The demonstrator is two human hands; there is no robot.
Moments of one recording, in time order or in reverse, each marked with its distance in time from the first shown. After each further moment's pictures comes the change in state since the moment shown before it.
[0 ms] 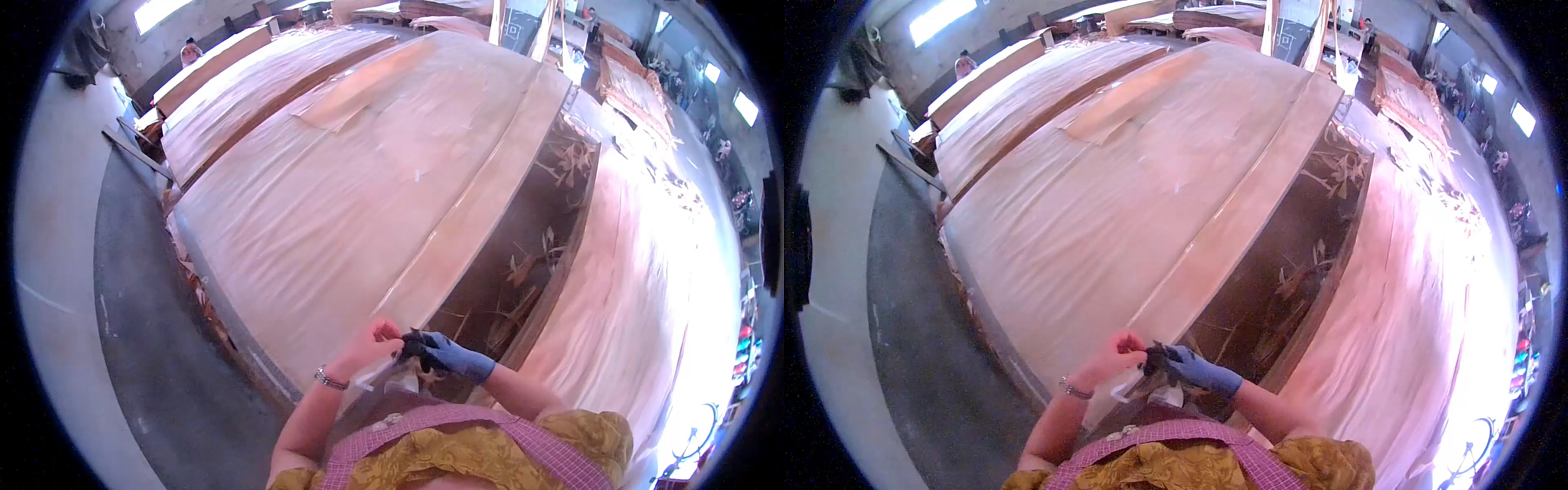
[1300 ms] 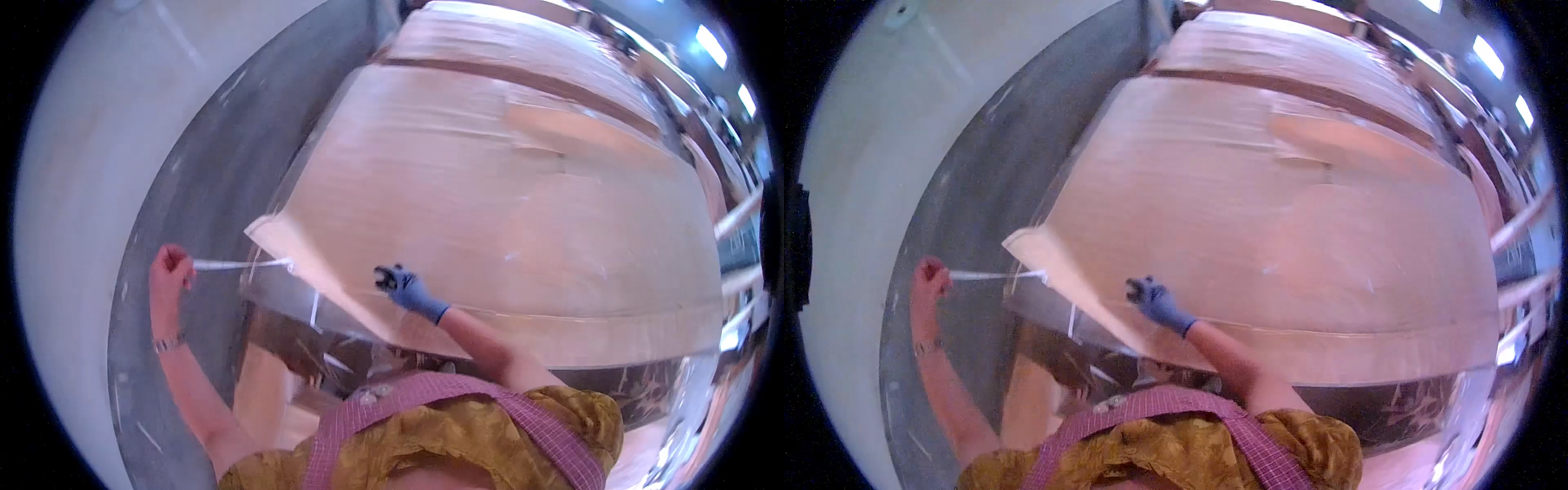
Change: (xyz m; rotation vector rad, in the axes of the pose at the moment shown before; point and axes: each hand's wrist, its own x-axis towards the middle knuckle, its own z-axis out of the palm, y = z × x) left_hand -0.127 0.227 0.085 0.133 1.940 -0.432; right_hand 0.268 -0.050 -0.173 -0.912 -0.672 -0.543
